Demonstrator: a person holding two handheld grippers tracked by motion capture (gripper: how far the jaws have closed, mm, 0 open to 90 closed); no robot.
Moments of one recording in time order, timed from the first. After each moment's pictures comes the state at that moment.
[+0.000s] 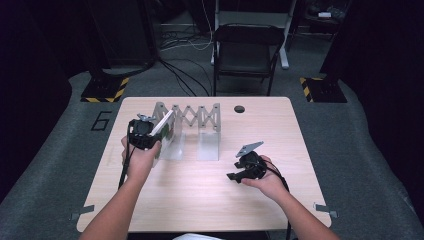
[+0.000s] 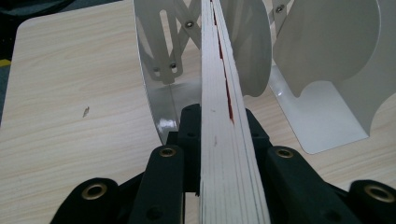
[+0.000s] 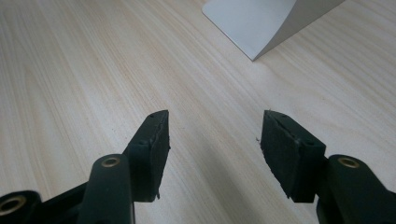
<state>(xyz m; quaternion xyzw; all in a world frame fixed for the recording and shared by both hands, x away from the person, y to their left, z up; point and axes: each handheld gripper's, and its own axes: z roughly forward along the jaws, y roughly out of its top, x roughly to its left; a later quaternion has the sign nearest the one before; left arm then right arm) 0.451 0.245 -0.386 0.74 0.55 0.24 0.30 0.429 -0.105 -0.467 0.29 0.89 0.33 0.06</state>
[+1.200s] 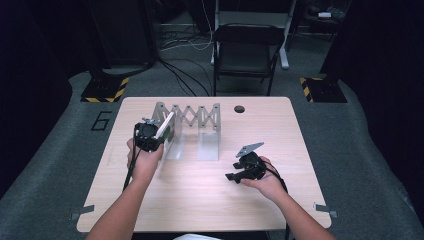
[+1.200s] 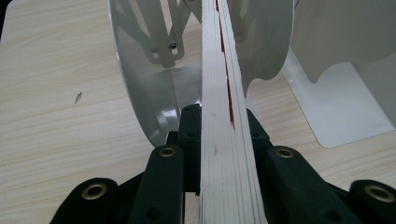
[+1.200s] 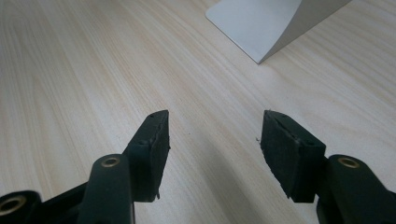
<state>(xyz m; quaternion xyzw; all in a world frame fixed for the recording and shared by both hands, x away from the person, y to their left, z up) 0.460 0.237 -0.408 0.74 0.57 0.24 0.27 0.430 -0.105 -0.473 0.30 0.89 0.35 0.04</state>
